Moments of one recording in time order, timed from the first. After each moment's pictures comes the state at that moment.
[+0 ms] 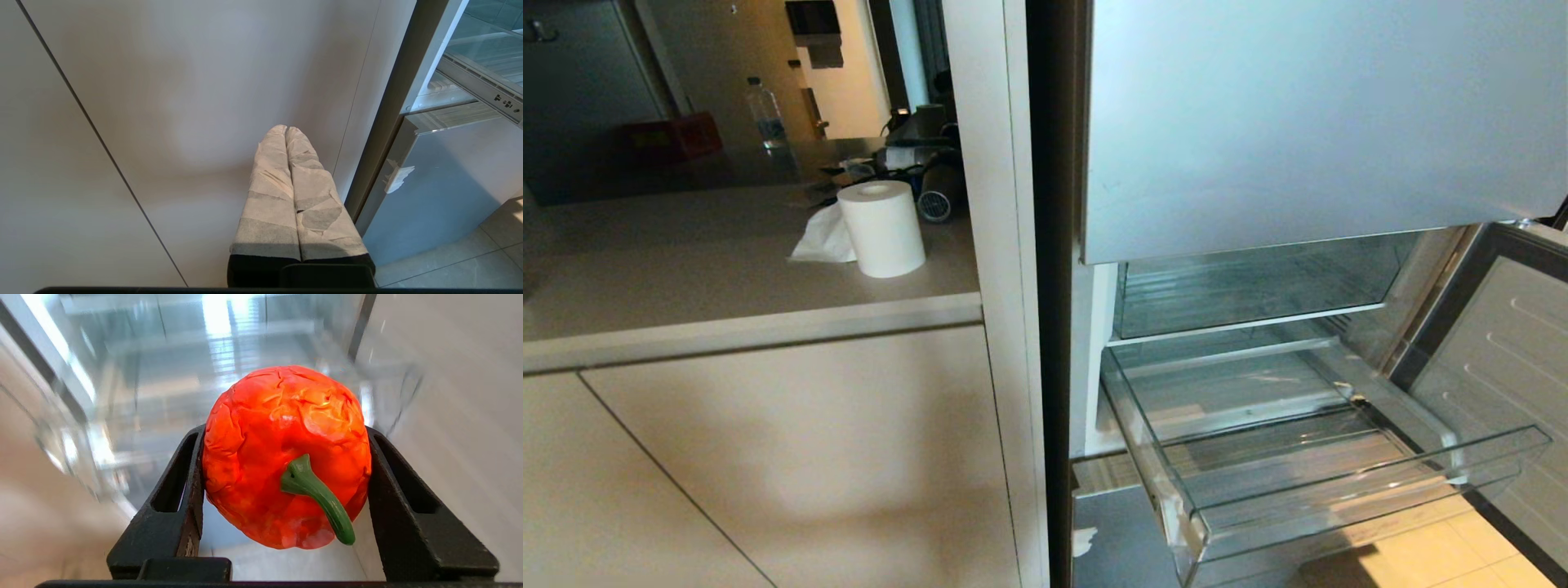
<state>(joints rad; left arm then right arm) 0.00 0.00 0.00 -0.01 0.00 0.00 0.06 0.33 -0.25 0.03 -0.10 0.02</state>
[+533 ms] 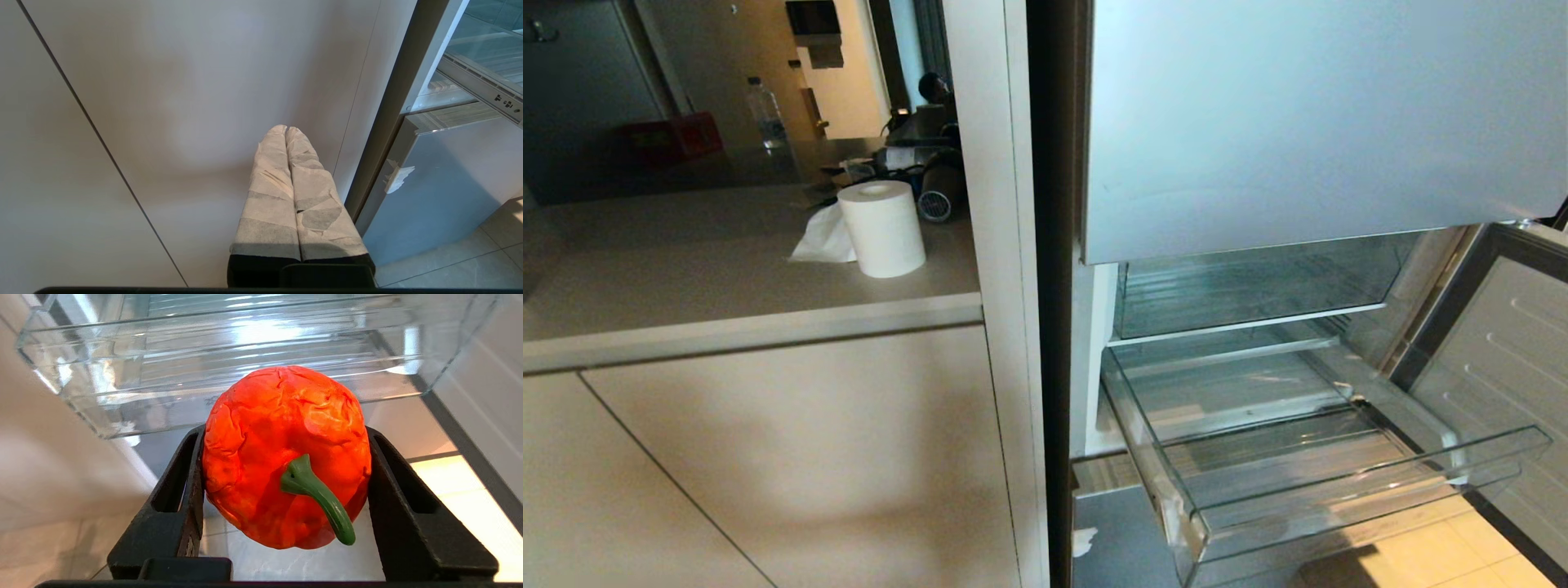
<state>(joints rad) 0.00 0.00 0.00 -0.01 0.00 0.00 -0.02 0.21 -0.04 0.02 0.05 0.01</state>
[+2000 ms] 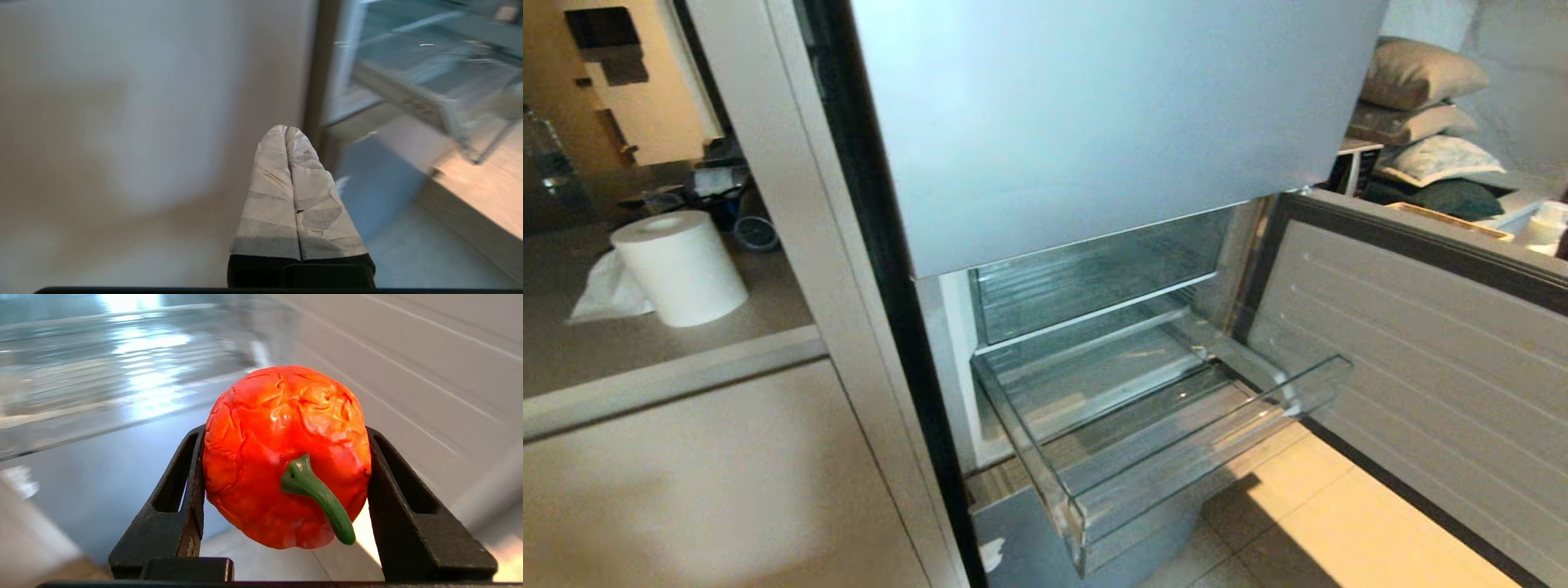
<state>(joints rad) 0.00 0.00 0.00 -0.01 0.00 0.00 0.00 0.00 0.00 0.01 -0.01 -0.04</state>
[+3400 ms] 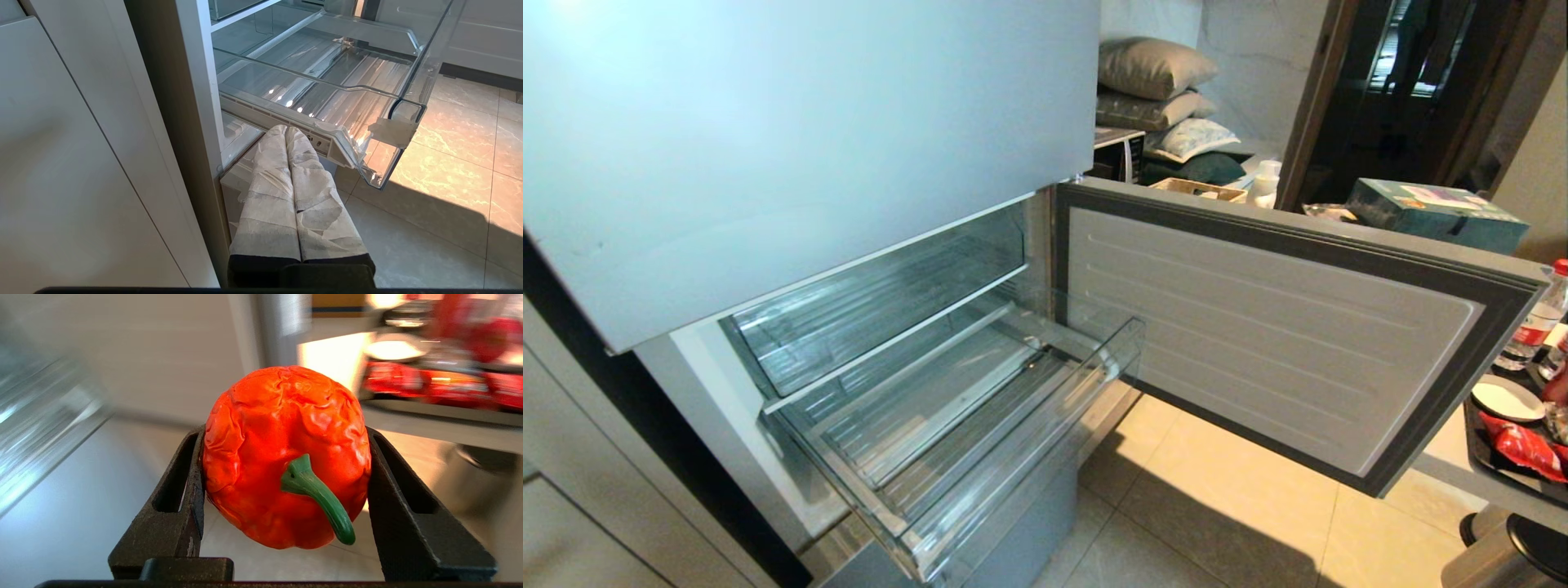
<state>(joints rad) 0.00 0.00 0.00 -0.01 0.00 0.00 -0.16 0.34 -0.11 -0.19 -0.12 0.18</state>
